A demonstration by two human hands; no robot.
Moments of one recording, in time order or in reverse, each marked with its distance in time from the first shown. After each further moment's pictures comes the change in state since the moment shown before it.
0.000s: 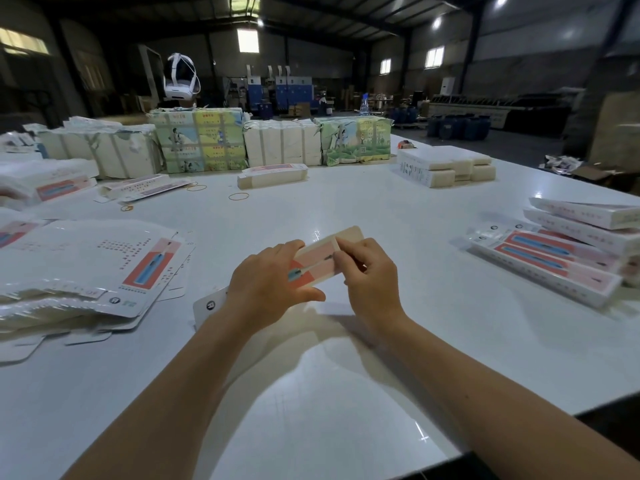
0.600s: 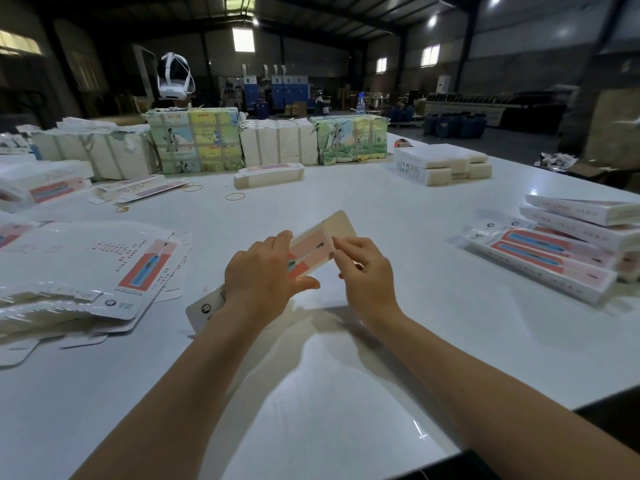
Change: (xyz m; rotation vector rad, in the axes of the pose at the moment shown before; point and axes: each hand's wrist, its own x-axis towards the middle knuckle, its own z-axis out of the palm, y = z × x) left_hand 0.005 0.005 -0.001 0.240 0.112 -0.065; right_hand 0.004 0.009 0.003 0.100 -0.021 0.108
